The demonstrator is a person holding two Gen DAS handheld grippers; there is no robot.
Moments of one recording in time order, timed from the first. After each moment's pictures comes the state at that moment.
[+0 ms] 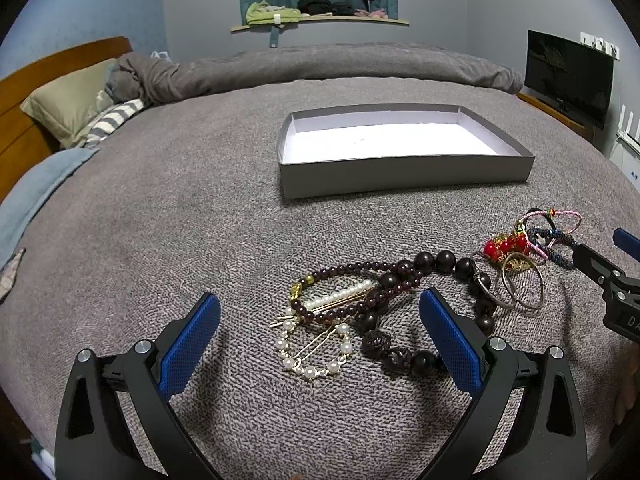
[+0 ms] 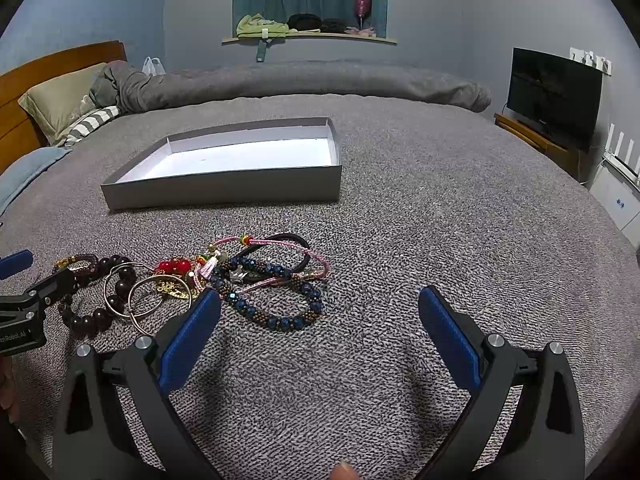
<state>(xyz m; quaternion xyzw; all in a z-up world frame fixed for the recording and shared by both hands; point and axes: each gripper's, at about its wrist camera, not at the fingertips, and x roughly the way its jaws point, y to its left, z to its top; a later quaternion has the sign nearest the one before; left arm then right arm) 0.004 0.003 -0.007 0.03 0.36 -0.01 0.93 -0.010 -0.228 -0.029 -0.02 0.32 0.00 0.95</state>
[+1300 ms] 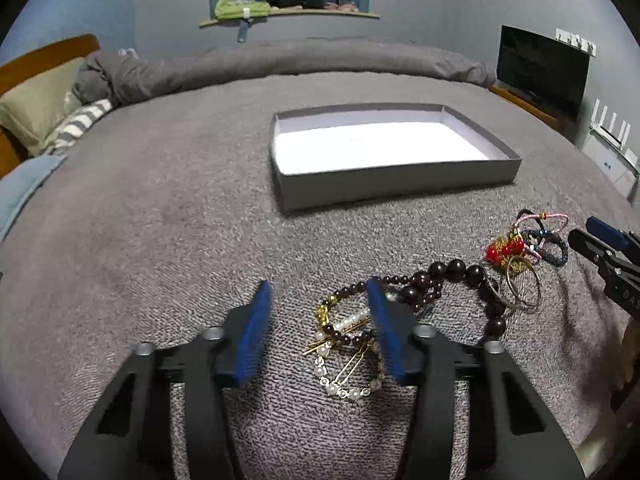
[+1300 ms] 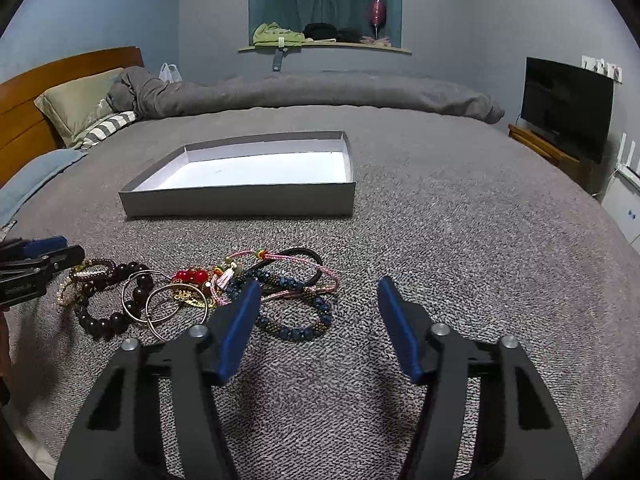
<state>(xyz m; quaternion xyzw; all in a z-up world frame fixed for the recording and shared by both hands) 0.026 0.034 0.000 0.03 0.38 -0.08 0.92 -0.011 -0.227 -0.020 -0.02 0.30 0.03 0.95</state>
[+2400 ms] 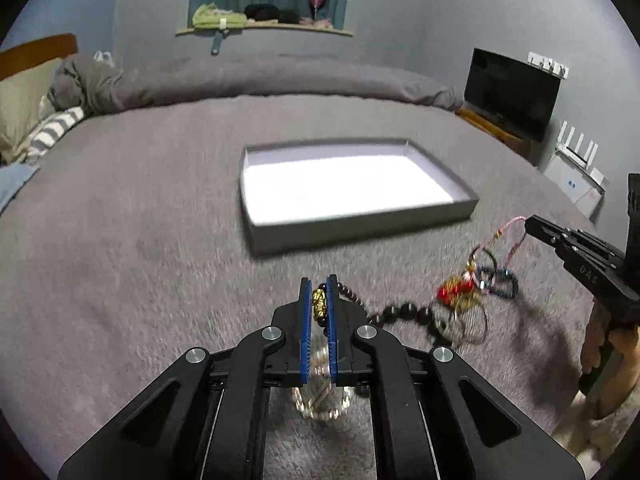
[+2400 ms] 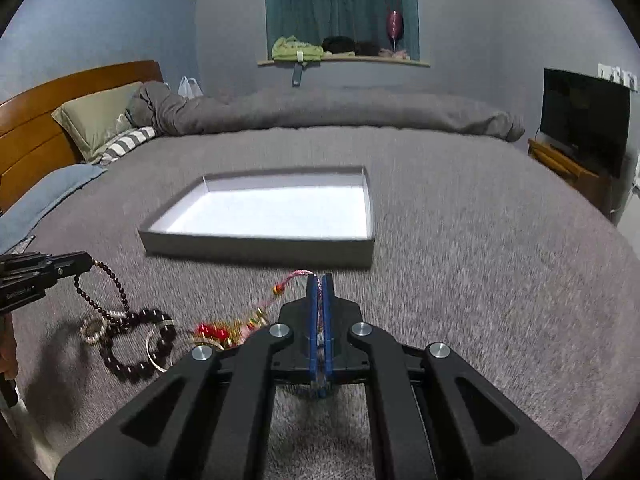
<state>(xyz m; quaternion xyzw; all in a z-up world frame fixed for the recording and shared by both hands) 0.030 0.035 0.042 0.00 0.35 -0.14 0.93 0.012 -0.225 0.016 -0.01 0.28 0.07 0.96</state>
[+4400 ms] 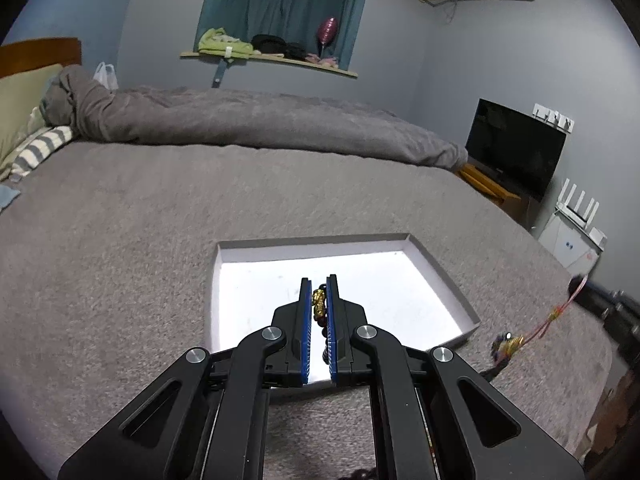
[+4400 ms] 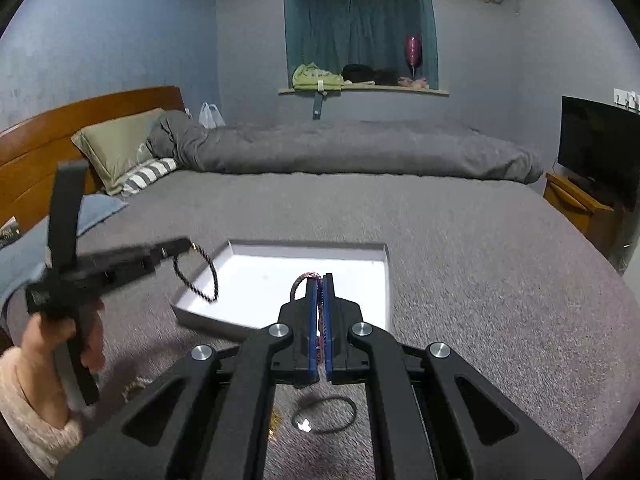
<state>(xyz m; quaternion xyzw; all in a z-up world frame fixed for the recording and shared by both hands) 0.124 0.015 0.084 -0.06 0.29 -0.15 0.94 0.036 -0.215 0.095 0.00 0.23 0.12 0.97</state>
